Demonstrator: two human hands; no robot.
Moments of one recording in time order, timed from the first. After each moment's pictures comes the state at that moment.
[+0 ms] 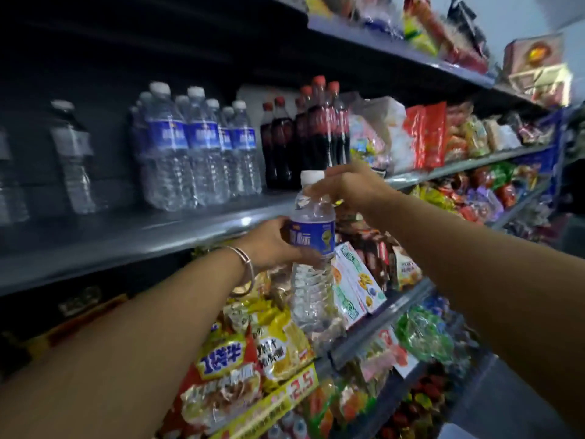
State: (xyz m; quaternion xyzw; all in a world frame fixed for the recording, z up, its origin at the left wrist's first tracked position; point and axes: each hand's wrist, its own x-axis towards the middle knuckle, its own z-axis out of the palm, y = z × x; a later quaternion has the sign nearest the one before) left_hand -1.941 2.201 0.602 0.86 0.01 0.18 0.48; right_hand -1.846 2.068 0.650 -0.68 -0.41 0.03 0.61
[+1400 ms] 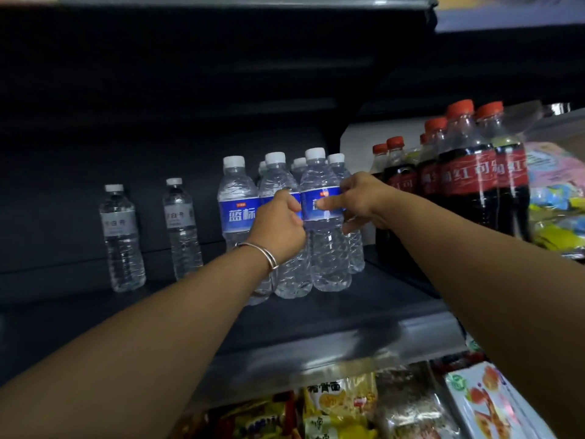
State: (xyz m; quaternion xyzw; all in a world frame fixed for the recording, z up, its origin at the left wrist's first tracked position) left_hand -1.859 2.335 0.740 0.83 0.29 0.46 0.13; right_hand -1.709 2.287 0.772 -0.66 -0.52 0.12 0.53
